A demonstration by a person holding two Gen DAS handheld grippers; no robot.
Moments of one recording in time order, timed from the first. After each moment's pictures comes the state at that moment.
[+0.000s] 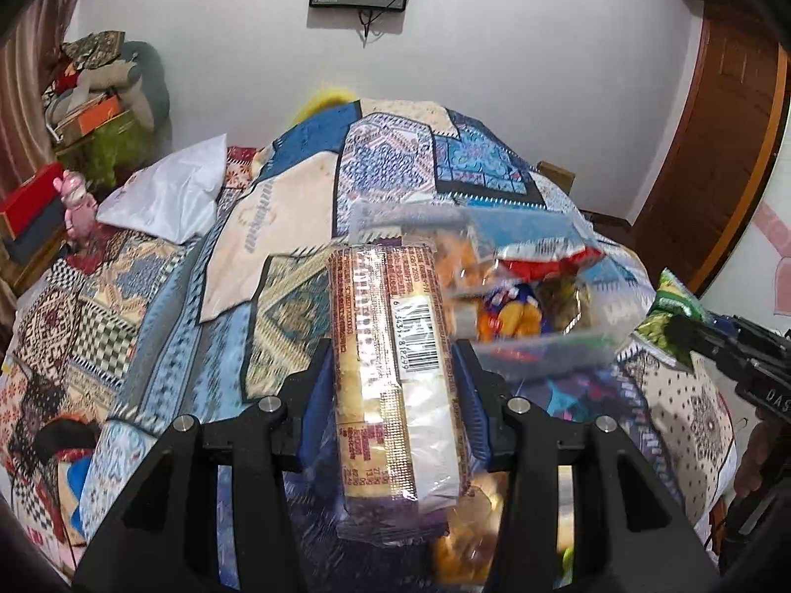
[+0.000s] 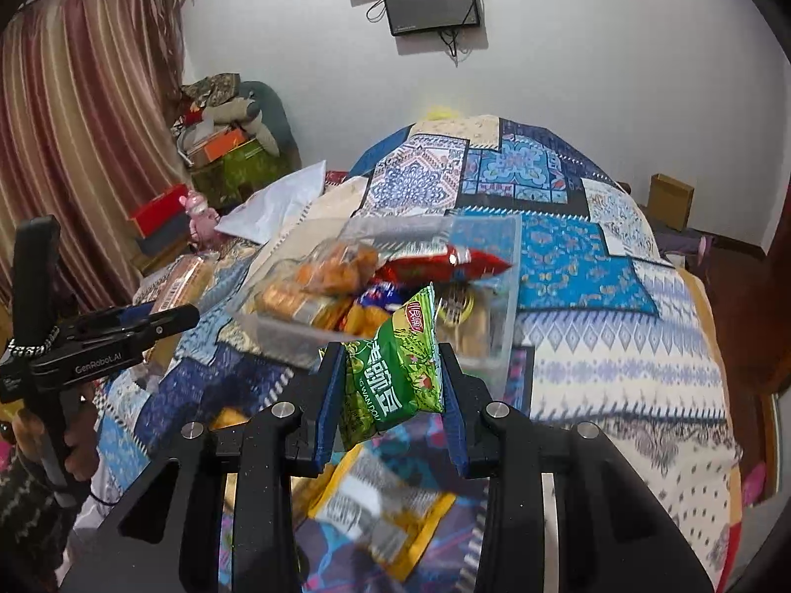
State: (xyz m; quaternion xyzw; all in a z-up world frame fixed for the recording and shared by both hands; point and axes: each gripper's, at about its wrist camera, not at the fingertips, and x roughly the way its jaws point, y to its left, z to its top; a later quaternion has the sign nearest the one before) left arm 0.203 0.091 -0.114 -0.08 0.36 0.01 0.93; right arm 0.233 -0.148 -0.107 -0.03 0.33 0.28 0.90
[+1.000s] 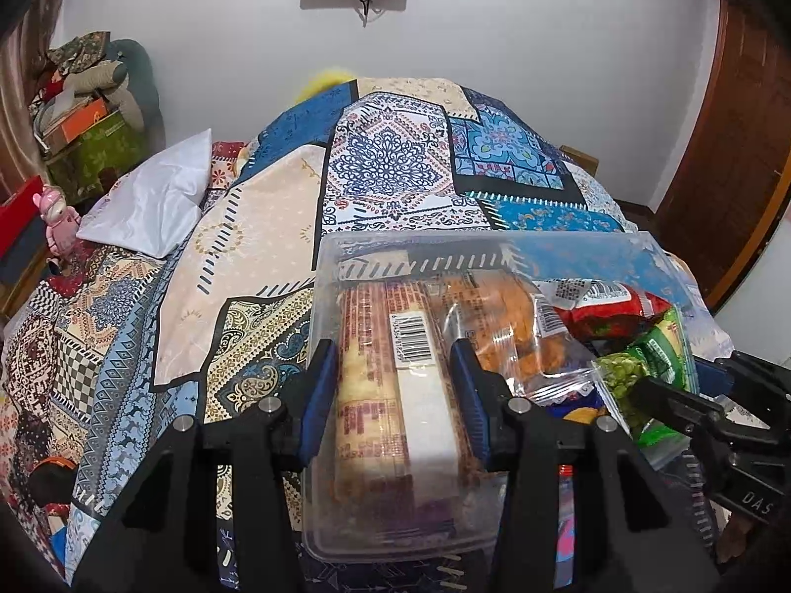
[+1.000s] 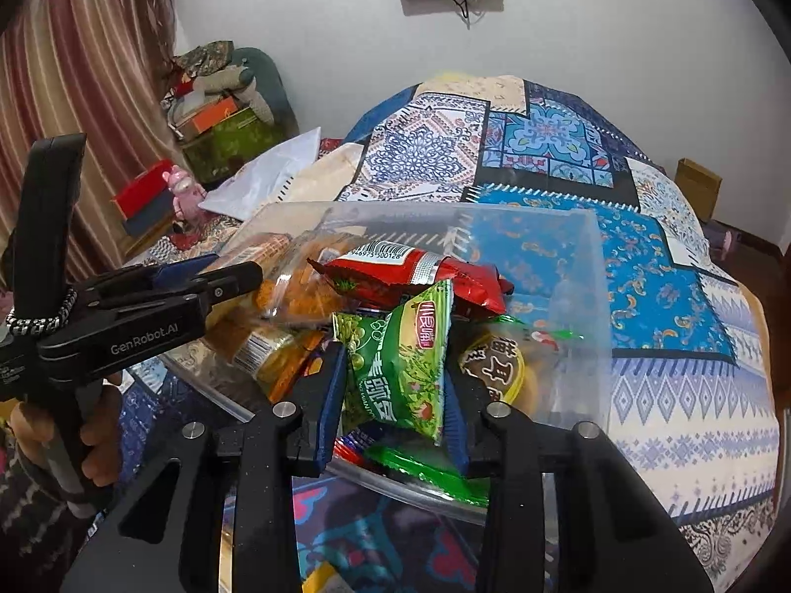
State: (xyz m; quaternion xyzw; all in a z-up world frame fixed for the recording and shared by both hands) left arm 0.315 0.090 -0.152 -0.06 0.38 0.03 0.92; right arm 0.309 -0.100 -0.149 -0.05 0.38 0.29 0.88
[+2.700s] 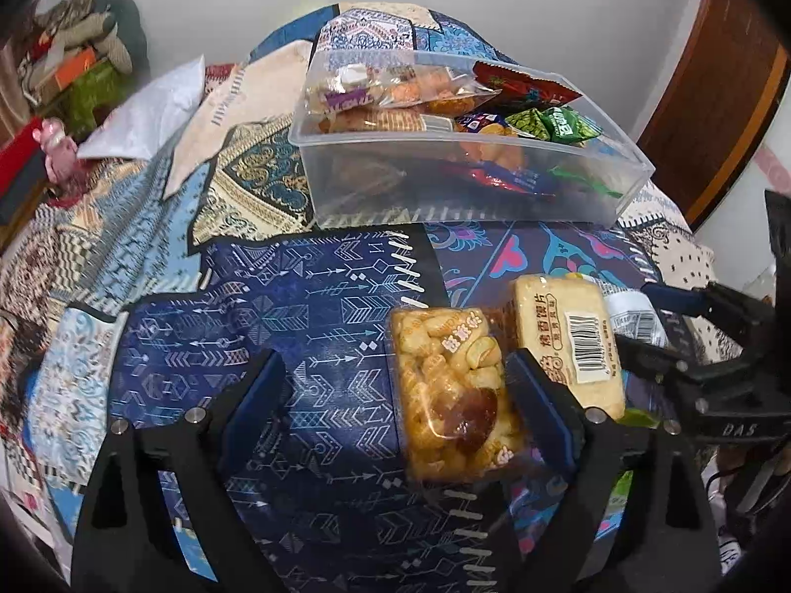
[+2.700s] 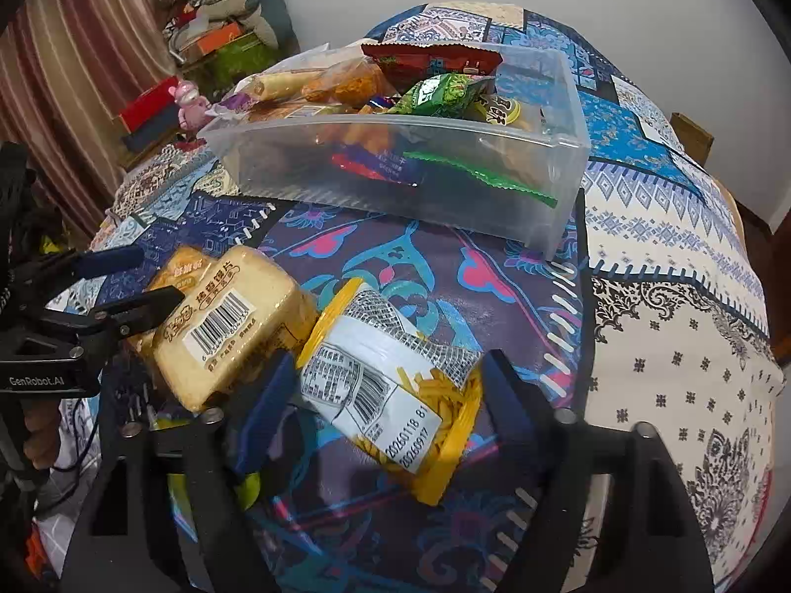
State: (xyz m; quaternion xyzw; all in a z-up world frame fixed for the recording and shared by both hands) left arm 0.165 0.060 -0.191 -0.07 0.47 -0.01 0.88; right arm 0.217 -0.135 -0.195 -0.10 0.45 0.27 0.84
